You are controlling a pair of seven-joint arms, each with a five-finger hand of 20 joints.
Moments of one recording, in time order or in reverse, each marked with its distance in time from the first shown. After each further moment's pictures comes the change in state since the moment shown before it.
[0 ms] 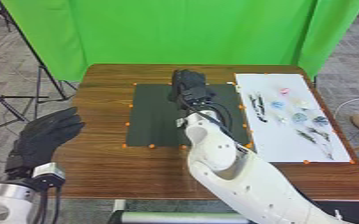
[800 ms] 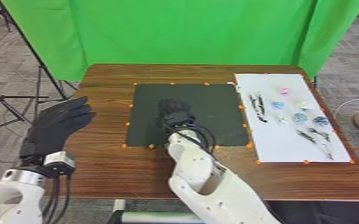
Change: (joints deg) left arm -10.6 -1.1 5.8 3.5 1.7 -3.6 -2.1; right arm -10.3 -10.7 4.4 6.5 -7.6 -10.9 -2.7
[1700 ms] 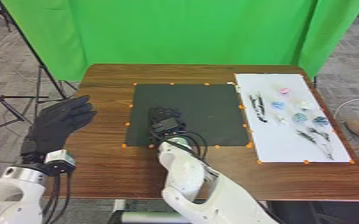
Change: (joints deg) left arm -0.4 -0.1 -0.4 0.2 0.4 -0.6 -0.7; right arm 3.0 2.0 -7.1 -1.4 3.3 -0.4 3.4
